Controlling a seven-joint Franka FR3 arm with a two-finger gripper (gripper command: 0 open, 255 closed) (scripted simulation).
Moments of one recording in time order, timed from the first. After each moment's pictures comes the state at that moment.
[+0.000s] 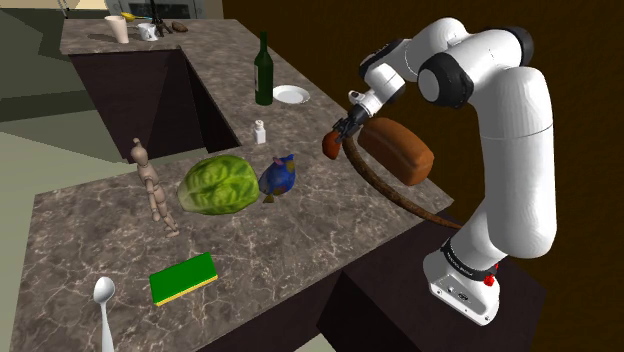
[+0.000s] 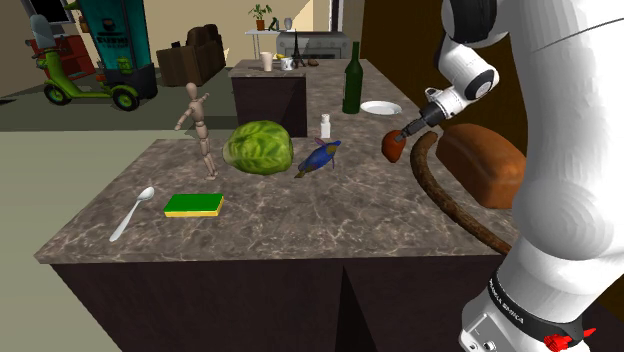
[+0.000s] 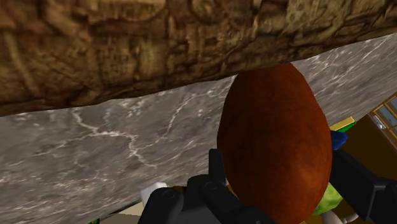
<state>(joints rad) 0.19 0.63 -0.71 -1.85 1.21 1.61 -1.97</state>
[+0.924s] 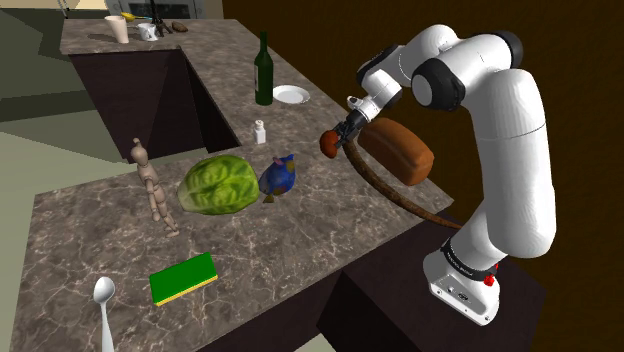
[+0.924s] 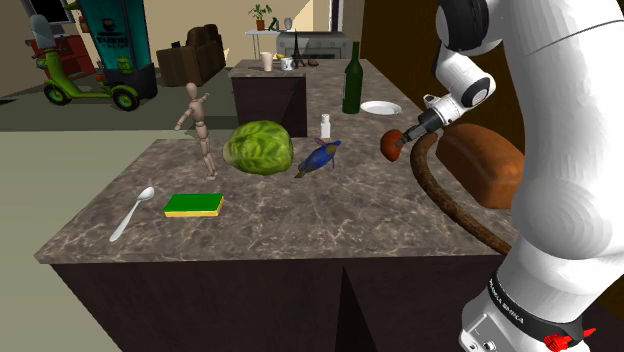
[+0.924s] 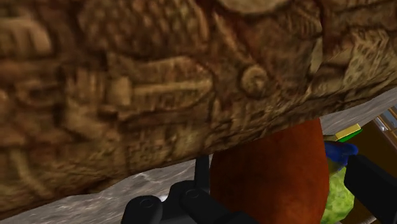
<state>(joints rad) 0.18 0.68 -0.70 -1.84 1.24 1.62 -2.00</state>
